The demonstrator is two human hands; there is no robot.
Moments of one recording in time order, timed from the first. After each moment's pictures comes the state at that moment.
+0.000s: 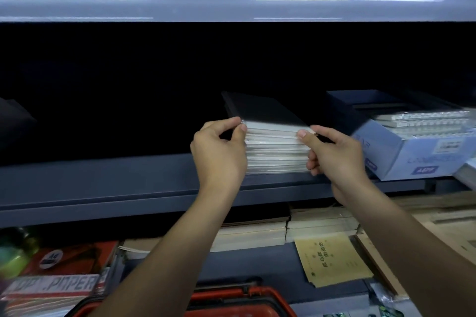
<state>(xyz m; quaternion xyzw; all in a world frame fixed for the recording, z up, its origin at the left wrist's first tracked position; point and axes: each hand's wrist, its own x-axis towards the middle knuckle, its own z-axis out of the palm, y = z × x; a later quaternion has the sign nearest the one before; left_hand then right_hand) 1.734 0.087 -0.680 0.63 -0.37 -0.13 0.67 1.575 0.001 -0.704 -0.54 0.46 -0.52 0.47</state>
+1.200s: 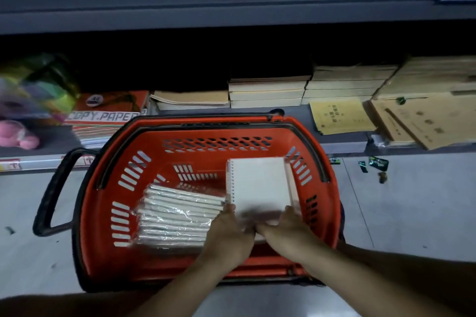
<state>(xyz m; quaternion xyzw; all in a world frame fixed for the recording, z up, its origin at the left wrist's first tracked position) 1.677 0.381 -0.942 0.81 -0.35 -0.43 0.20 1.558 0.316 -0.910 -0.60 0.62 0.12 0.50</state>
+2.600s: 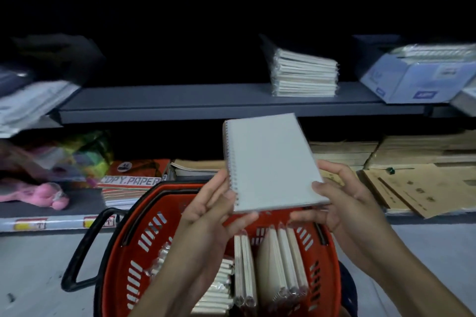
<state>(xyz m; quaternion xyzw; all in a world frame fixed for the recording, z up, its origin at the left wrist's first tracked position) 1.707 0.378 -0.764 0.44 -0.19 -0.52 0.71 1.528 0.271 -0.757 -0.45 0.39 -0.40 0.70</state>
